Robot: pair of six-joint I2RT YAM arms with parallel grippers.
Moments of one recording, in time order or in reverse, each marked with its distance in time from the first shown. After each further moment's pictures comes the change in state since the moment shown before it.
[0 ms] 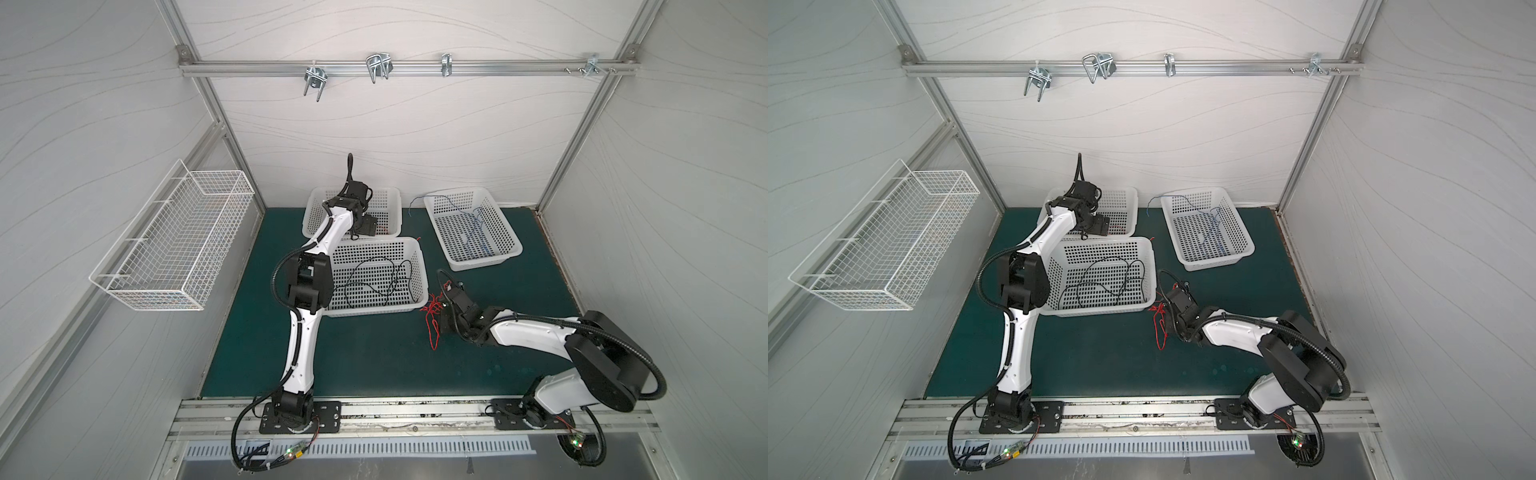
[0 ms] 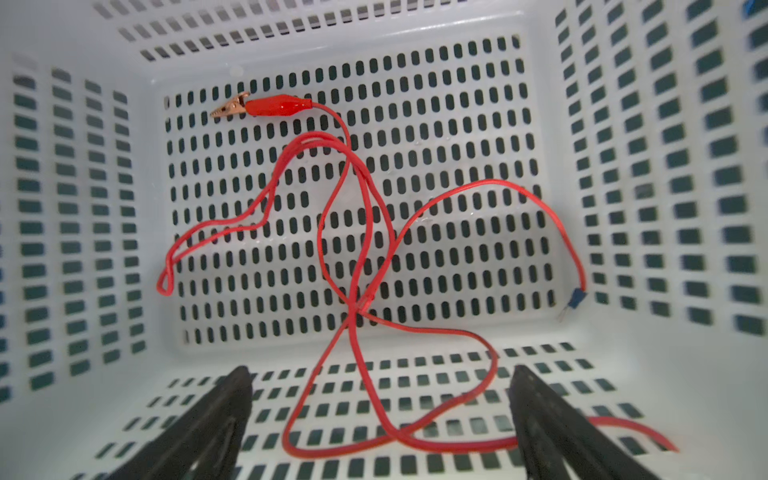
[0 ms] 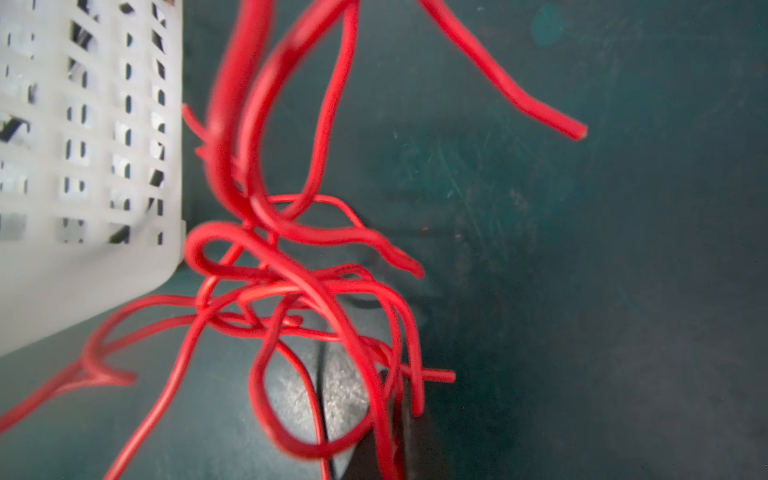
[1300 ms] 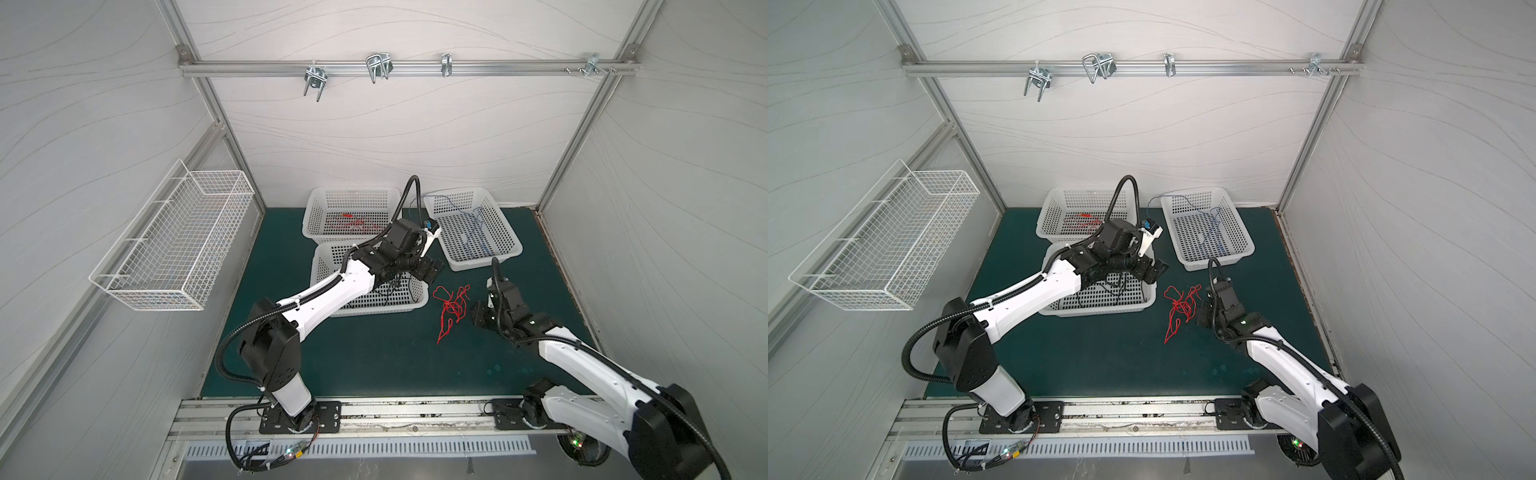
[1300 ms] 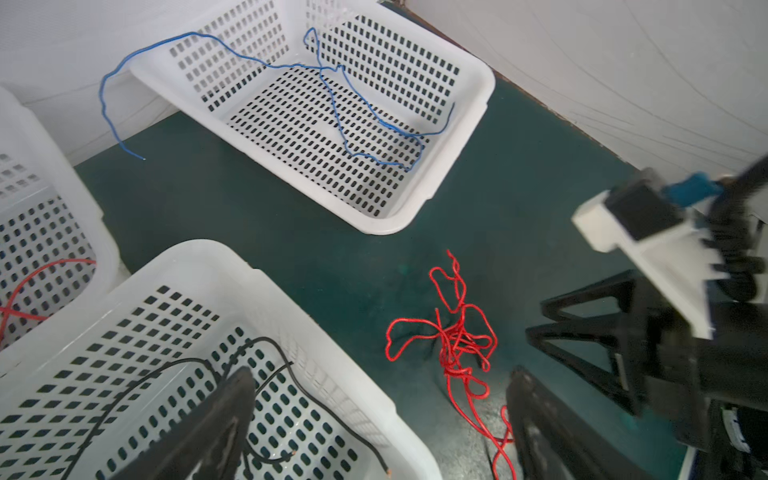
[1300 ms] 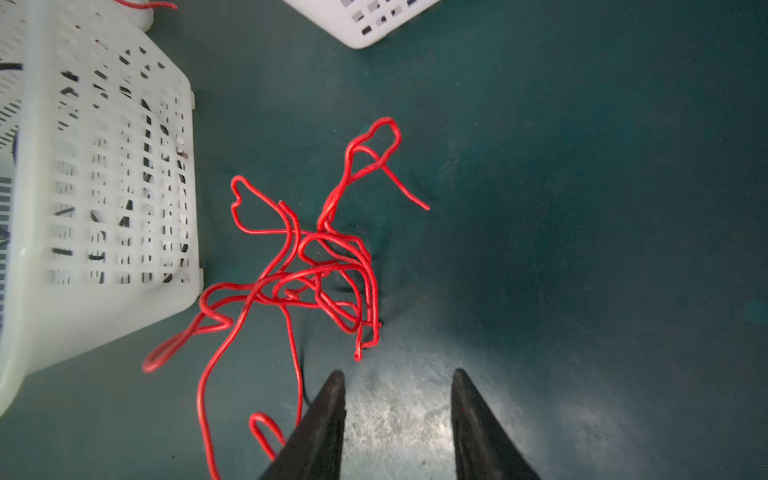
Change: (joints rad) left arm -0.497 -0.709 -0.816 0.488 0.248 0.034; right arm -0.320 -0.402 -0.100 -0.183 -0.172 -0.101
